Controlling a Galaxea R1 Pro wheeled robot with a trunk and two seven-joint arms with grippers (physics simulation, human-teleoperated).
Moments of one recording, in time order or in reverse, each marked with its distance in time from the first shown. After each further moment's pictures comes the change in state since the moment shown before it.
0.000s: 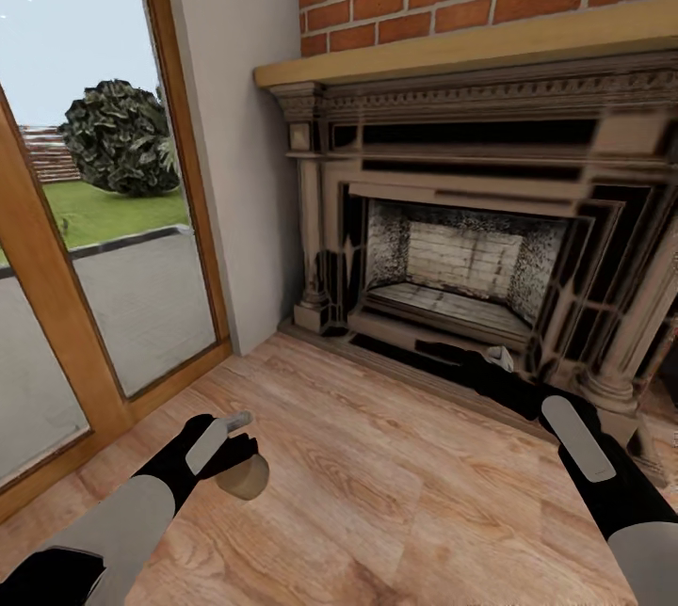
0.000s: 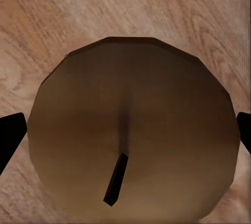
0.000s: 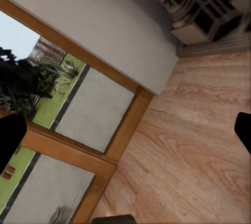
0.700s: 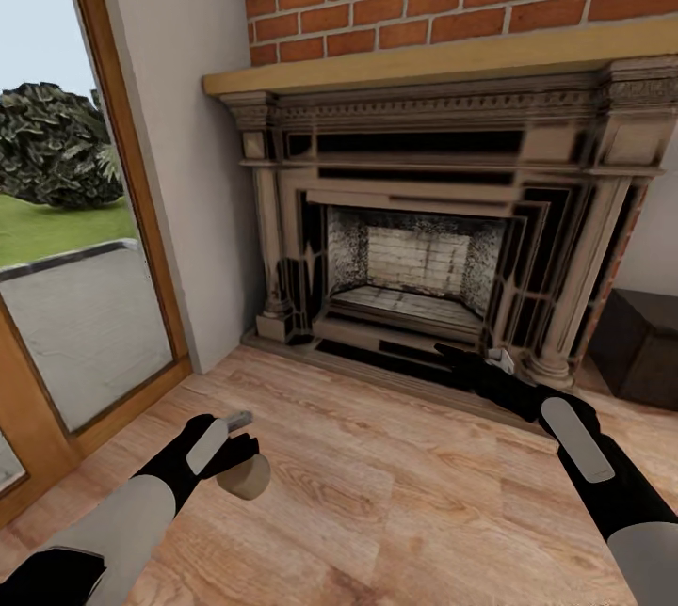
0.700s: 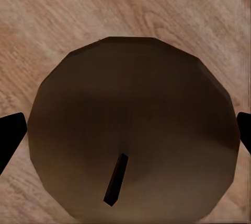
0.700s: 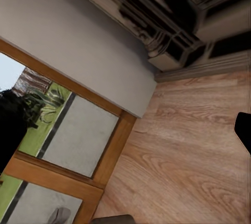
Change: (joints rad) left arm 0.000 -0.003 0.000 0.000 0.000 0.000 -0.002; right arm 0.000 0.001 0.000 0.016 0.000 -0.006 0.002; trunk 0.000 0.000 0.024
